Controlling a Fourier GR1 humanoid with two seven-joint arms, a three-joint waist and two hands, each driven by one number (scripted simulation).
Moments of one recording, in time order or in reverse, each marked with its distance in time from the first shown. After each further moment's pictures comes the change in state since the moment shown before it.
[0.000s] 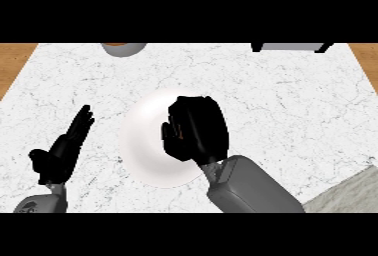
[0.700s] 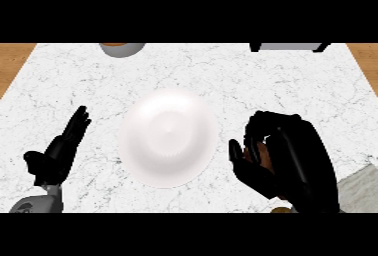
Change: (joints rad) left arm 0.005 0.024 0.003 0.013 0.020 -0.003 -0.019; right arm 0.381 -0.015 -0.279 -0.584 0.178 0.420 -0.219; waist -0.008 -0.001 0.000
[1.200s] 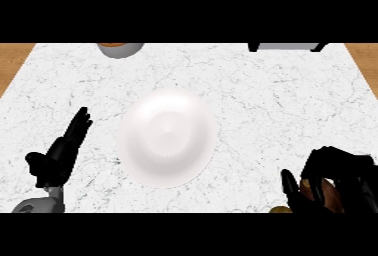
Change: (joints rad) left arm 0.014 -0.002 -0.021 -0.020 0.010 0.021 0.013; right arm 0.341 -0.087 -0.151 -0.228 -0.031 -0.041 -0.219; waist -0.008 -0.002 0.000
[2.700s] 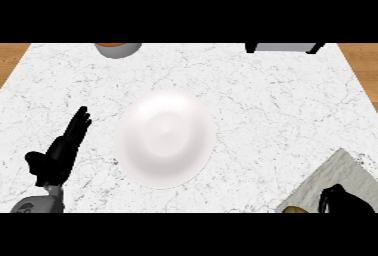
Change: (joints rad) left arm -0.013 0.024 -0.017 0.035 0.026 0.012 -0.028; right arm 0.236 -0.066 -0.118 0.564 0.327 -0.100 0.254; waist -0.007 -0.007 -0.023
